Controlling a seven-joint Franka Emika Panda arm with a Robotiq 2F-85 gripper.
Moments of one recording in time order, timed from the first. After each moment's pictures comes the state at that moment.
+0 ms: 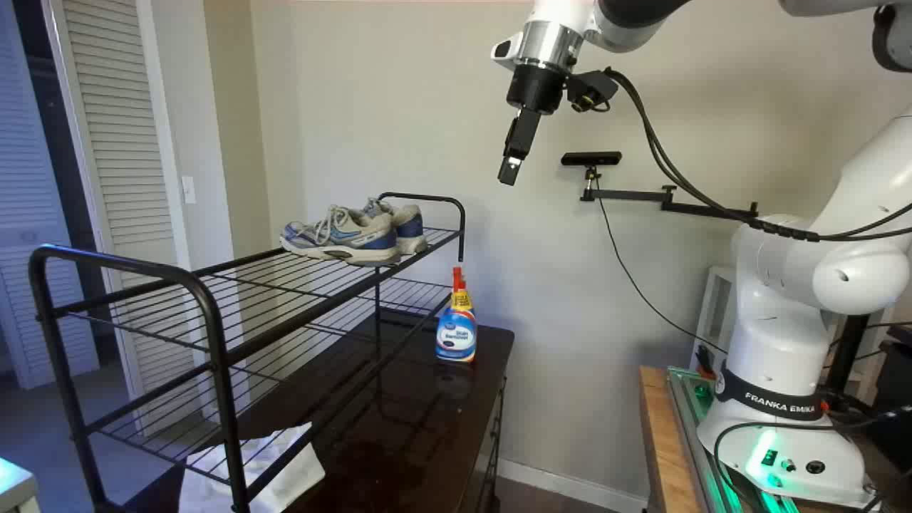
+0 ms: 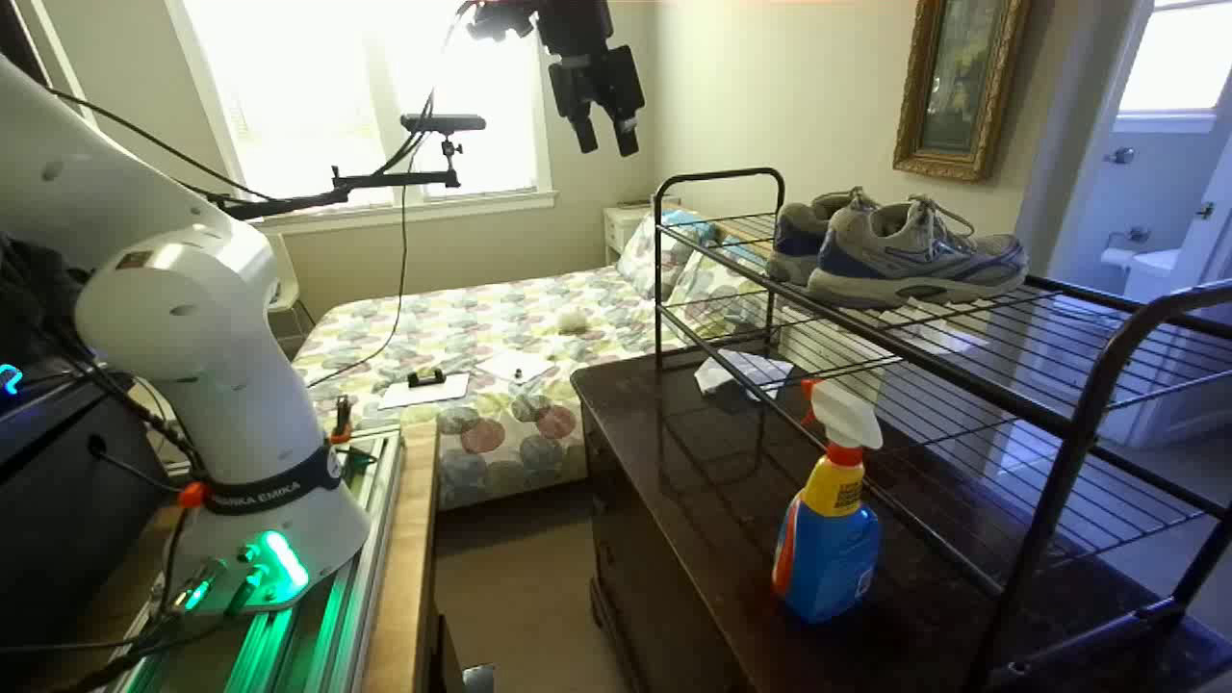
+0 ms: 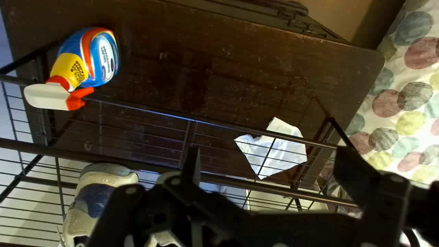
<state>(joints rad) 0.13 -0.59 0.03 -2.33 0.03 1.99 -0.13</state>
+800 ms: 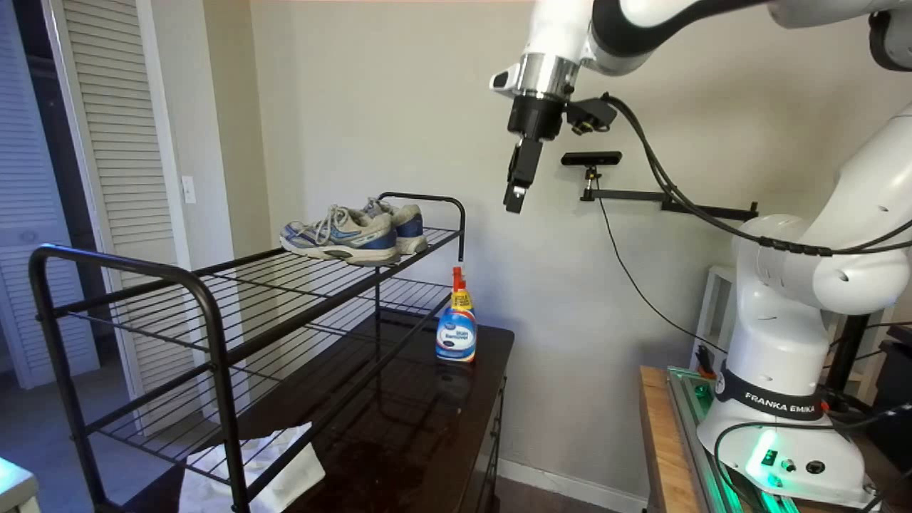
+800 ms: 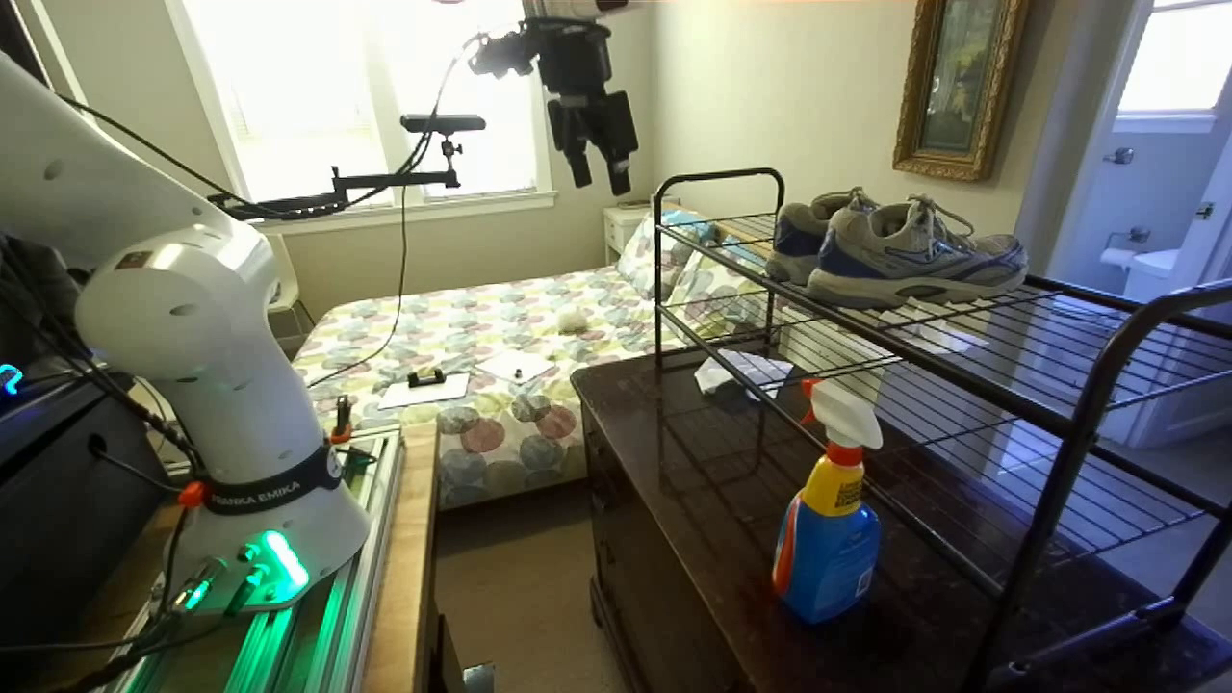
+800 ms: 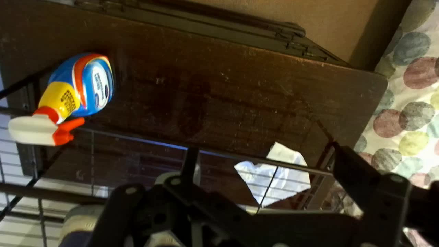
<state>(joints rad) 0.13 -0.58 0.03 -2.41 0.03 2.02 -0.13</state>
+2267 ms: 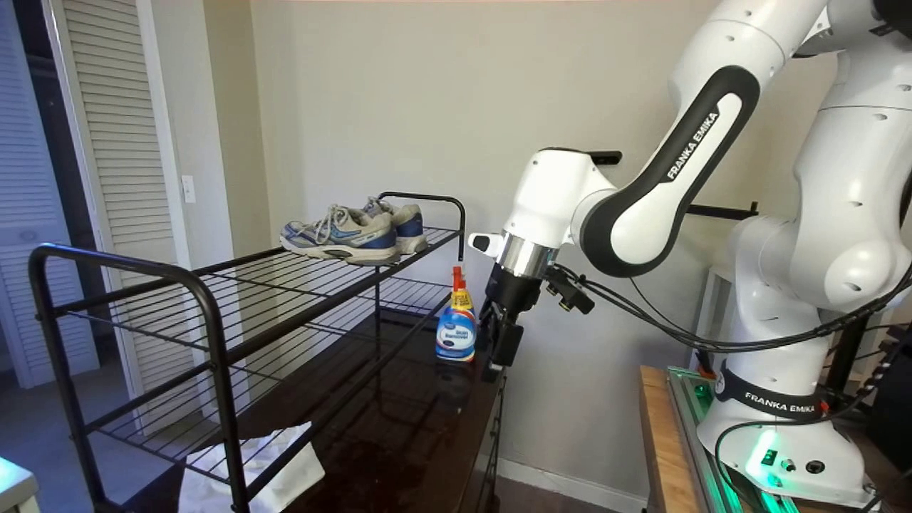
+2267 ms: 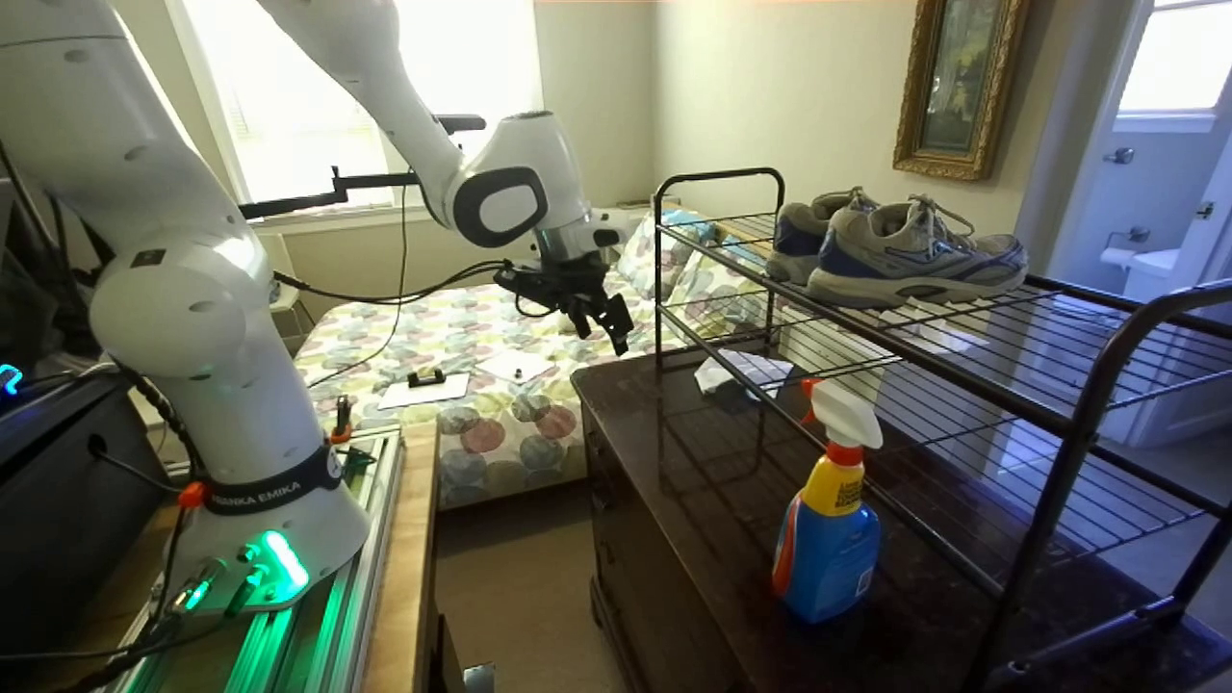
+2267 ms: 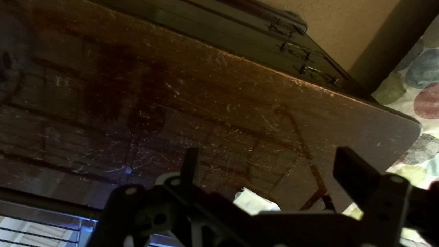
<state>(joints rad) 0.22 -0.16 0.14 -2.77 0.08 2.90 -0.15</state>
